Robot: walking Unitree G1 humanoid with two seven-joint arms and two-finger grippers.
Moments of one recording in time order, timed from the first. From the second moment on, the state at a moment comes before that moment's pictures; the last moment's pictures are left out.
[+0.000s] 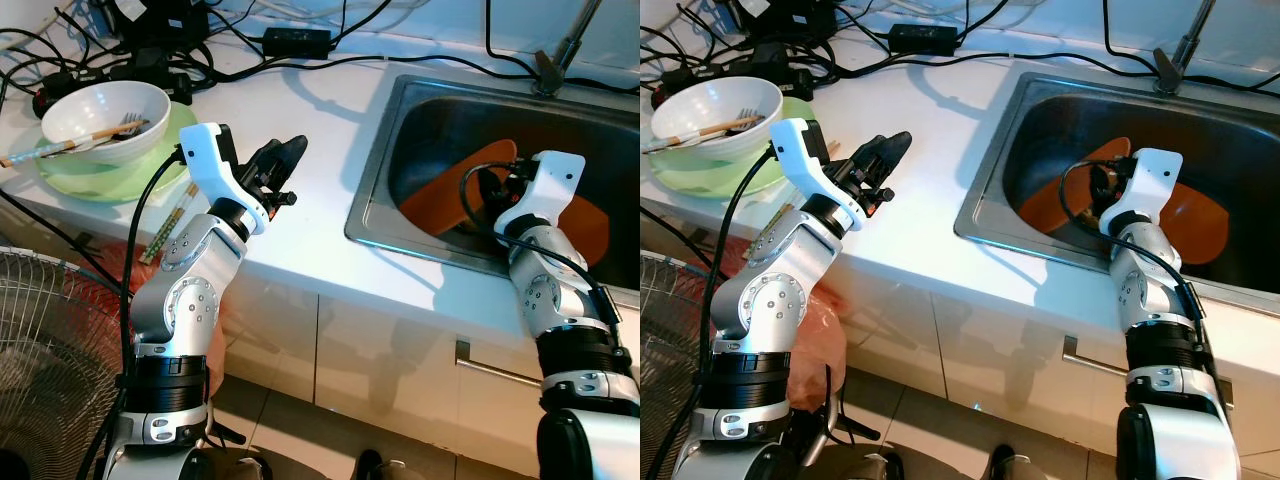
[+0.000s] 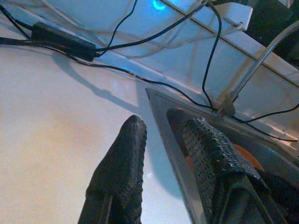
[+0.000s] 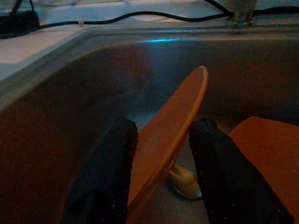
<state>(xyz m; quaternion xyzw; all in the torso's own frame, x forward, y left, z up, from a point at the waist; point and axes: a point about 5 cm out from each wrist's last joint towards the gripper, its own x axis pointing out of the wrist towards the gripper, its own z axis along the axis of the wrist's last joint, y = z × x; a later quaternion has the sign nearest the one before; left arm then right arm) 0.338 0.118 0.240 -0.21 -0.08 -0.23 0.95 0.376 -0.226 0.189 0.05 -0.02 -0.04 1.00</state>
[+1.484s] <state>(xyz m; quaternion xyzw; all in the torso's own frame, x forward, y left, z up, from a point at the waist) 0.341 0.127 0.226 -0.15 -0.07 -0.20 0.96 0.378 -0.221 0.192 -0.03 -0.02 -0.04 1.00</state>
